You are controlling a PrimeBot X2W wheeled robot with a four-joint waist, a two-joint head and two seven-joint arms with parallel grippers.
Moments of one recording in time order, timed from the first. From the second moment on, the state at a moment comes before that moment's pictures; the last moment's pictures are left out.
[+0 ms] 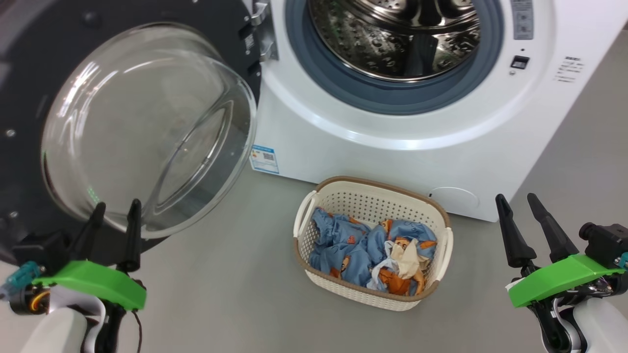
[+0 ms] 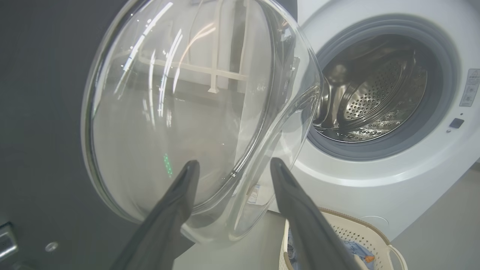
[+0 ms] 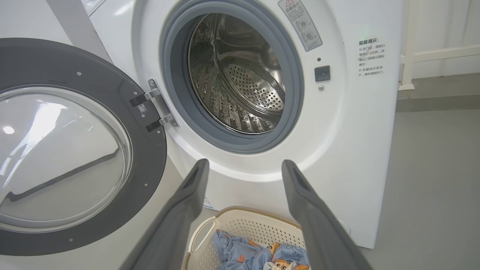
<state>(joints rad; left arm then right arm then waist) -0.44 0.38 -0.35 0.59 -0.72 -0.02 -0.23 -0.22 -0.28 0.19 0.35 0.63 0.13 -0.25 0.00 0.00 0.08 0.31</state>
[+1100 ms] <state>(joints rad) -0.13 0.38 -0.34 0.19 -0.68 0.16 -0.25 -0.21 -0.31 0.23 0.34 0.62 0.13 -0.25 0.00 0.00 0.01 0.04</state>
